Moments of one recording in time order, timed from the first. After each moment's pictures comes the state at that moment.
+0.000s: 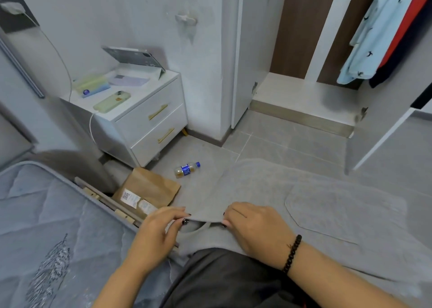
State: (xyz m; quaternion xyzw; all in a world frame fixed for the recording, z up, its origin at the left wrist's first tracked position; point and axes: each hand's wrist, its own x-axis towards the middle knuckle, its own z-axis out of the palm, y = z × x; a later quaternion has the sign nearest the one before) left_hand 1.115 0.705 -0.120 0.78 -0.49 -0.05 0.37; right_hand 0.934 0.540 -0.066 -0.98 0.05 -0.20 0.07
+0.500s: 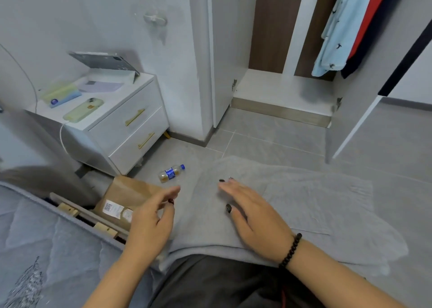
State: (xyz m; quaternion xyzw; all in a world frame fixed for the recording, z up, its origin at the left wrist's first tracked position) left_hand 1.092 0.655 -0.086 0.78 -0.39 -0.12 0.47; right_hand 0.906 0.516 -0.064 -0.91 0.21 -0.17 0.31
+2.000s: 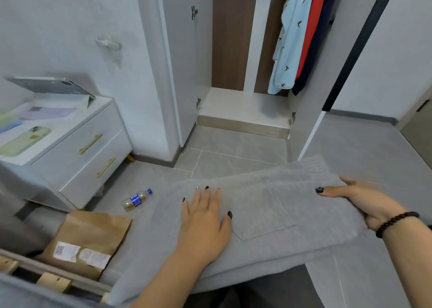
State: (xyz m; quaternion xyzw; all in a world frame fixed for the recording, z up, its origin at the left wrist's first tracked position) left_hand 1.002 0.526 -0.084 0.80 -0.56 -0.14 0.15; right_hand 0.734 0.362 0.000 -0.47 0.58 -0.22 0.63
